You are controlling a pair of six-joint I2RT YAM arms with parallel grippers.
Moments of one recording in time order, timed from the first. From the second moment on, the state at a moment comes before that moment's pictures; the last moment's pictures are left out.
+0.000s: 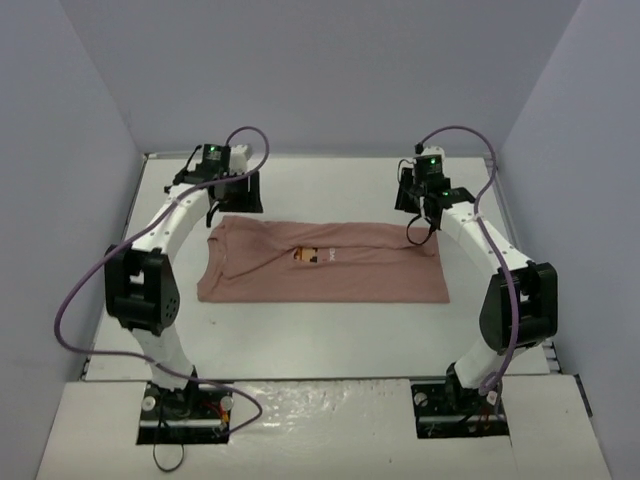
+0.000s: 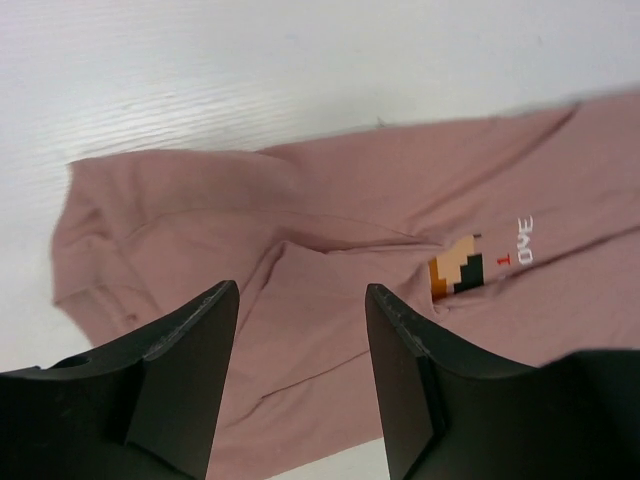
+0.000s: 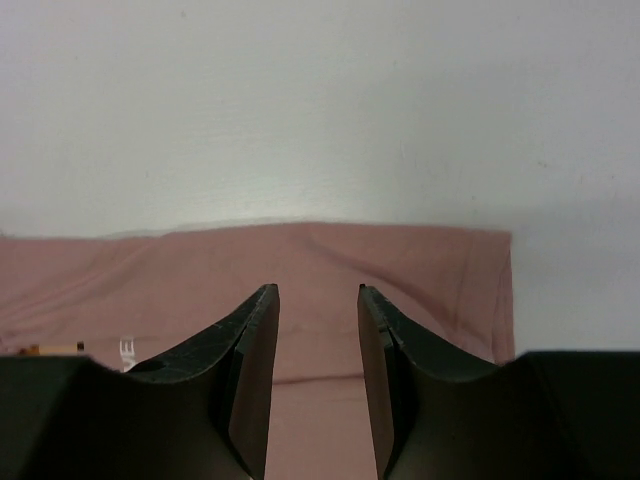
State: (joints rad) left arm -0.16 1.79 1.57 -0.65 0.21 -0.19; right arm 0.22 1.68 1.33 -0.37 0.16 0.30
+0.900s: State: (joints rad) left arm -0.18 2.04 1.53 -0.68 0.33 0.11; right arm 0.21 1.35 0.92 -0.41 0.05 0.35
